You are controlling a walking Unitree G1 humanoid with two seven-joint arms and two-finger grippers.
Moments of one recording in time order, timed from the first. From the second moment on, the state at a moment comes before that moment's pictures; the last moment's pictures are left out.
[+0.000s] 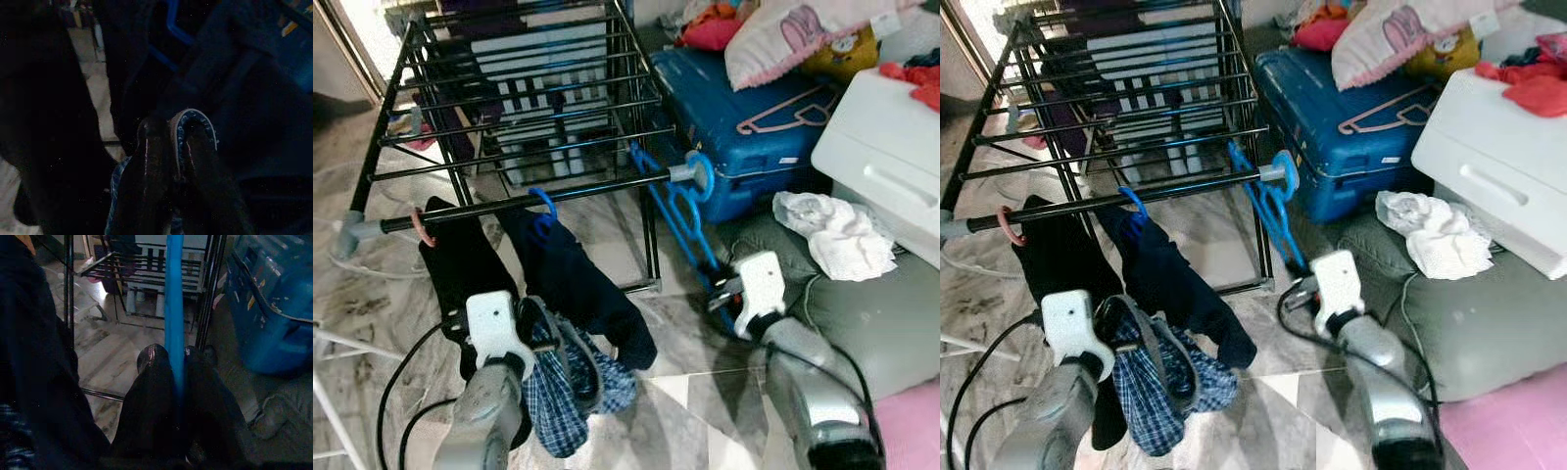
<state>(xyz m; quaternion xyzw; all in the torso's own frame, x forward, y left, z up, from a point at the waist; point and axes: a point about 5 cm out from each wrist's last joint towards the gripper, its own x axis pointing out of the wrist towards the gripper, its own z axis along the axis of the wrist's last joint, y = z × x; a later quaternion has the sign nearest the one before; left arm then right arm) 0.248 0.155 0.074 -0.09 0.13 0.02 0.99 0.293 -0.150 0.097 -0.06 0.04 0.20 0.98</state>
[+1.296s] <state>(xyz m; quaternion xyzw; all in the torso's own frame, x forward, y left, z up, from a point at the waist) 0.250 0.151 0.065 -0.09 0.14 0.02 0.99 0.289 -0.148 0.099 -0.04 0.08 0.17 0.98</state>
